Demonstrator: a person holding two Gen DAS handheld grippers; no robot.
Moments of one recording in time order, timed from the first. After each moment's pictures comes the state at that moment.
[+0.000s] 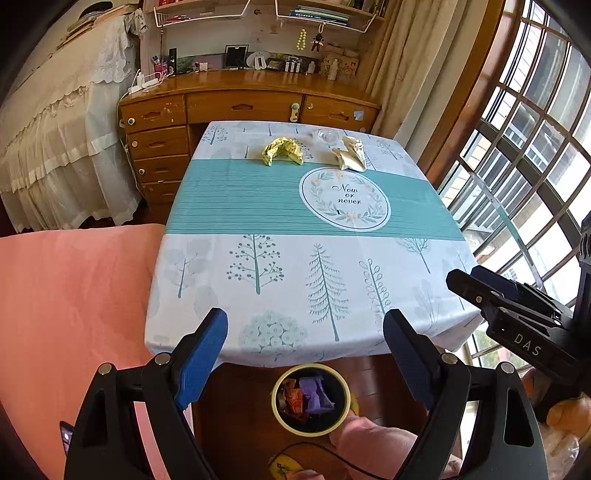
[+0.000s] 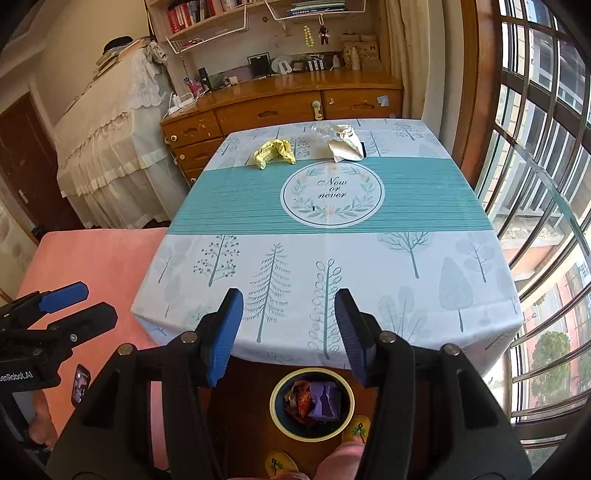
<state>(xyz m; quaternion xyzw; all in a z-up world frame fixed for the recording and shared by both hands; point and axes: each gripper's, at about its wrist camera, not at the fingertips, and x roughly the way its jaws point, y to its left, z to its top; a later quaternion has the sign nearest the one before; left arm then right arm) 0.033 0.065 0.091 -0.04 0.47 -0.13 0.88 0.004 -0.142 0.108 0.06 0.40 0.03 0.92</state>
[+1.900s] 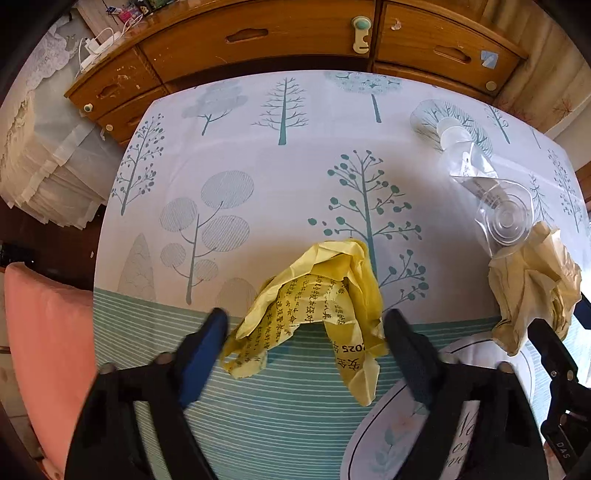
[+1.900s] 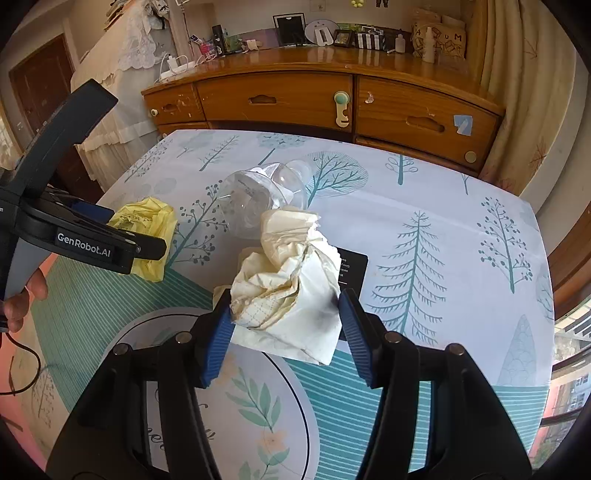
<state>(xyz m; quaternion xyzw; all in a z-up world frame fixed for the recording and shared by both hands) 0.602 -0.037 -0.104 0.03 0.63 0.02 0.77 0.496 -0.260 -0.037 -0.04 0.43 0.14 0.89</state>
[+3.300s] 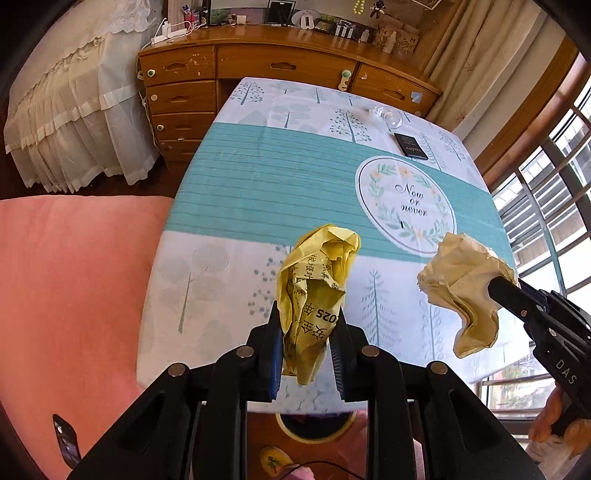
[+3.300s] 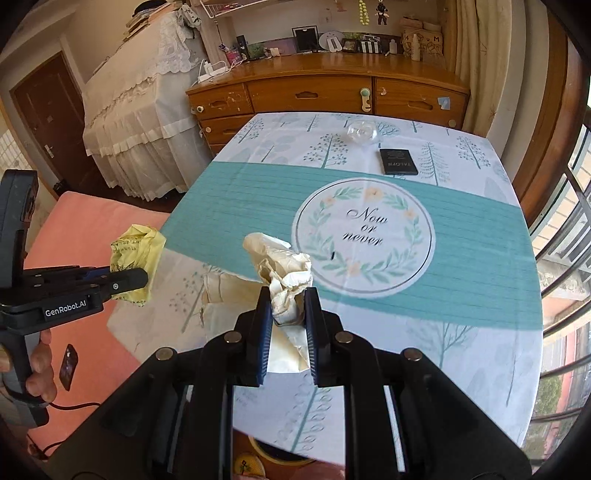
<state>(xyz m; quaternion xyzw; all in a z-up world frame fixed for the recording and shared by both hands) 0.166 0.087 0.011 -0.07 0.54 -0.06 0.84 0.129 -0.123 0.061 0.01 0.43 0.13 0.89</state>
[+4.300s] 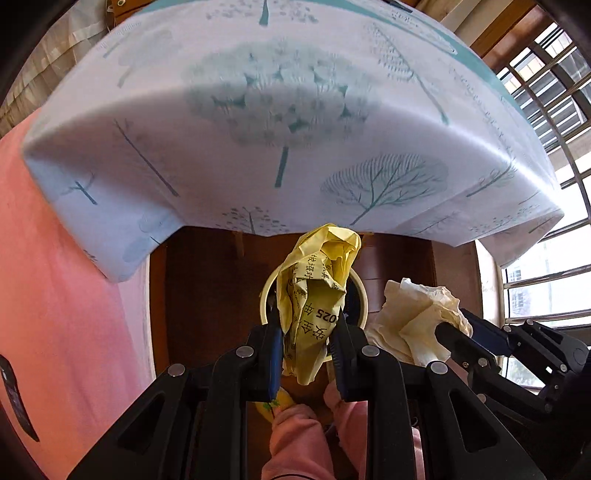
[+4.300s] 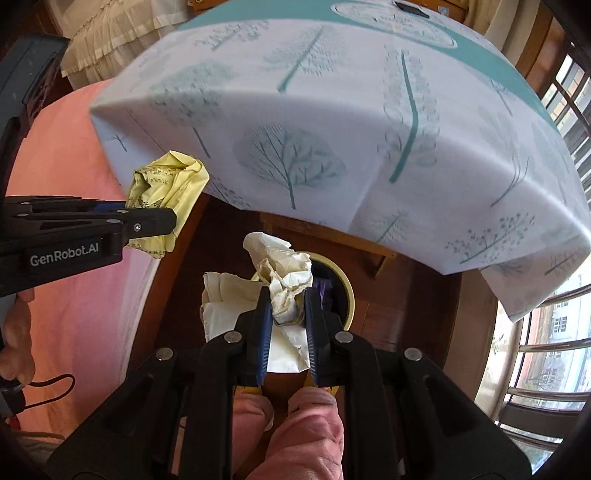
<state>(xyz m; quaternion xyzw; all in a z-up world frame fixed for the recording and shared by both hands) 0.000 0.059 -0.196 -0.04 0.63 -0.11 0.76 -0.066 -0.077 -0.157 -0.05 0.57 0.07 0.82</state>
